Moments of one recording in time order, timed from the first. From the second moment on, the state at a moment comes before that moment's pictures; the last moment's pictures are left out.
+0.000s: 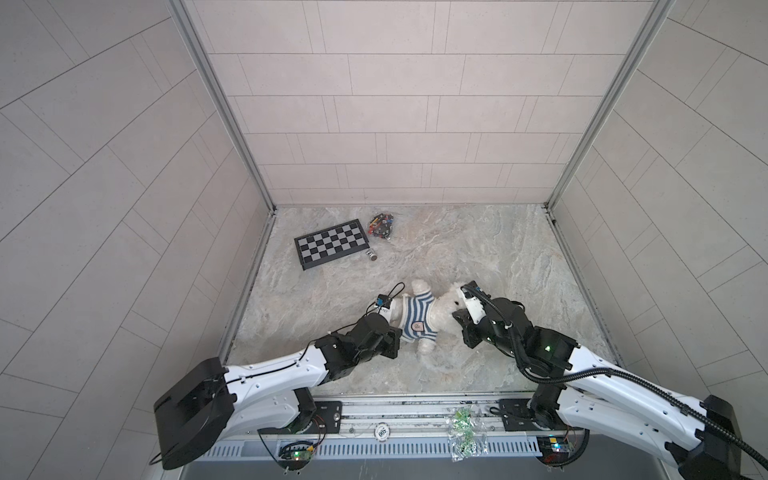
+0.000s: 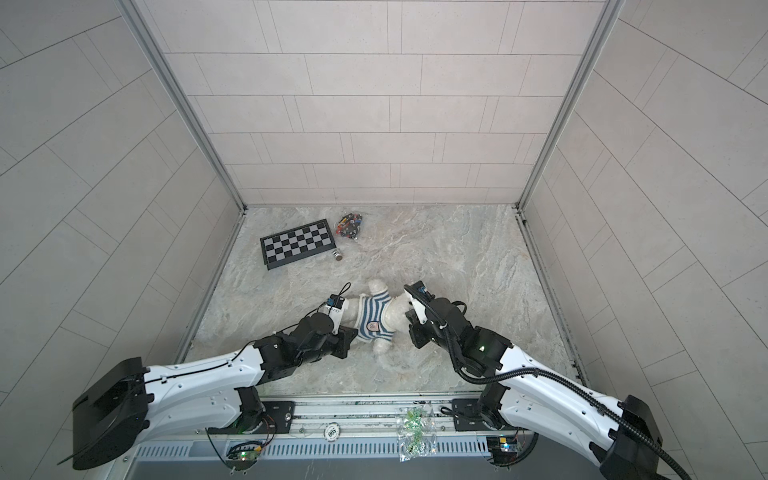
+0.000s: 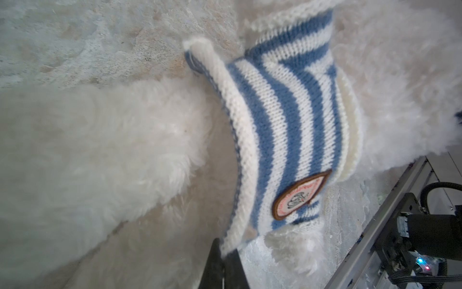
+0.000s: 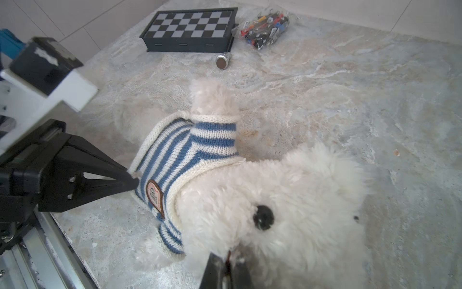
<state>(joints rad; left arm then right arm) -0.96 1.08 0.40 0.01 -0.08 -0.64 0.84 0.79 0.55 -0.32 0.12 0.24</state>
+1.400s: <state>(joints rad) -0.86 0.95 0.65 -0.27 0.00 -0.52 0.96 0.71 0.55 -0.27 0.07 -0.06</state>
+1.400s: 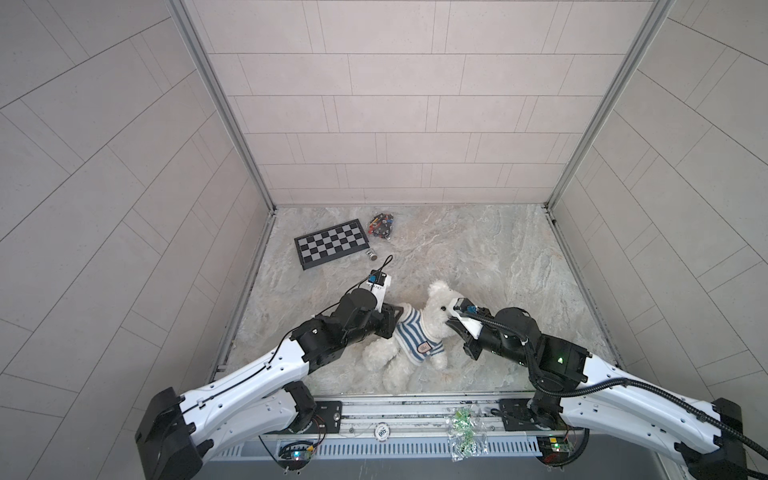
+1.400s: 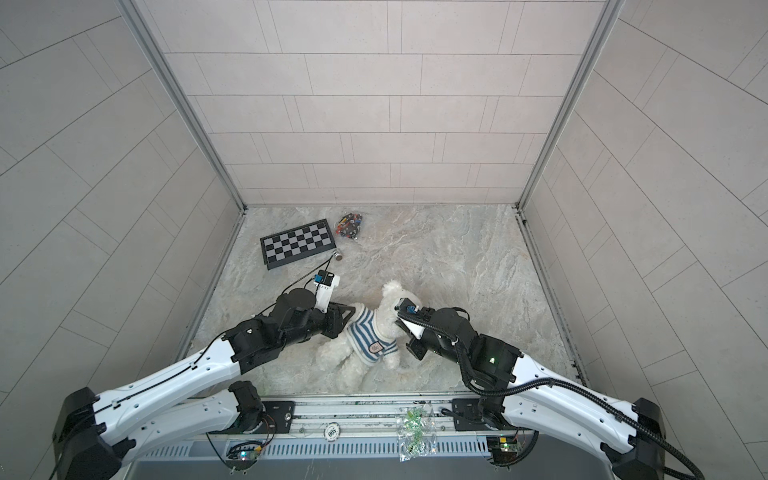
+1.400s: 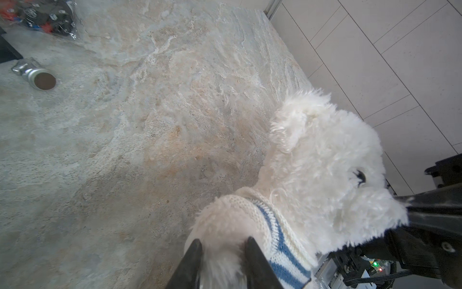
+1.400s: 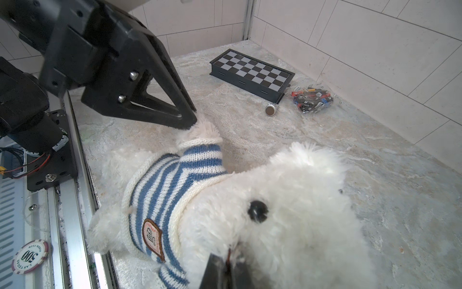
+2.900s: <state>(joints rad) -1.02 1.13 0.58 -0.02 -0.04 -0.38 0.81 0.94 0.73 -0.33 0.08 0.12</state>
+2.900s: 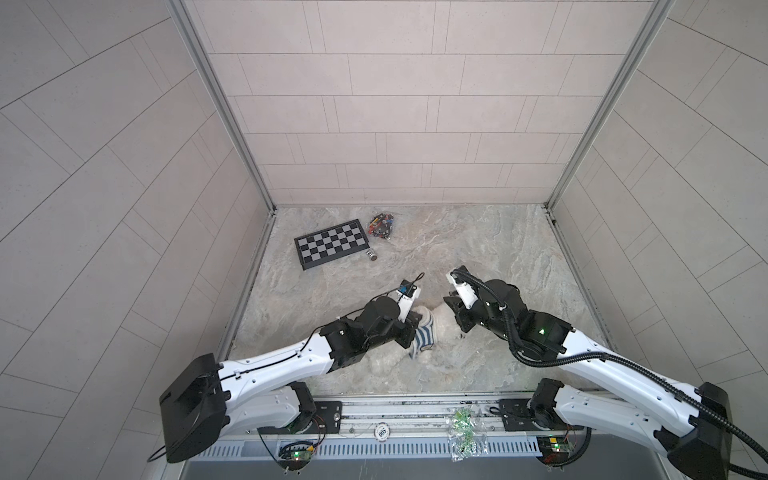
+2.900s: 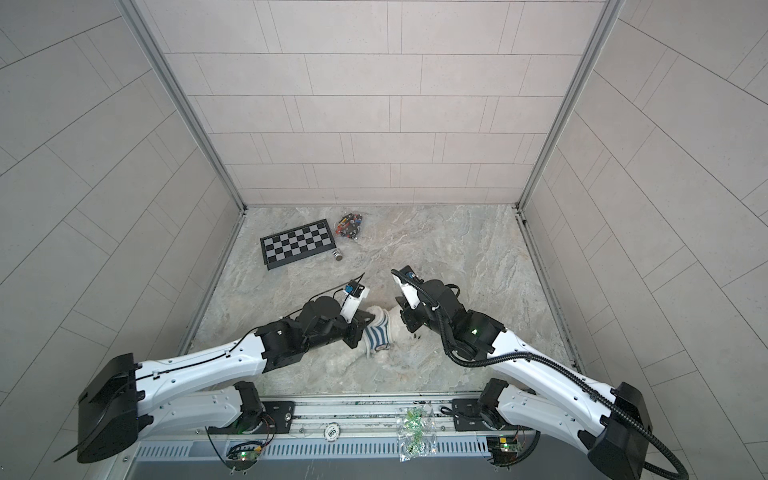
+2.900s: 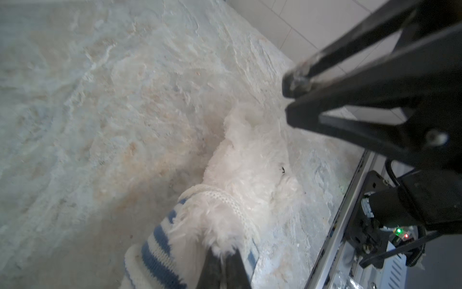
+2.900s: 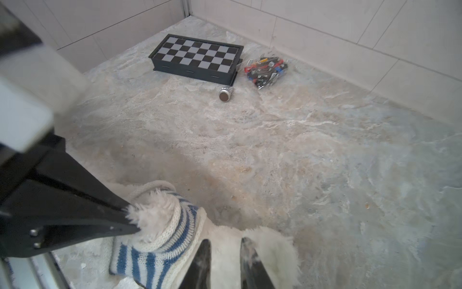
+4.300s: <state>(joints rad) -1.13 1.09 0.58 -0.06 -0.17 -0.47 0.81 1.19 0.60 -0.22 -0.23 0.28</state>
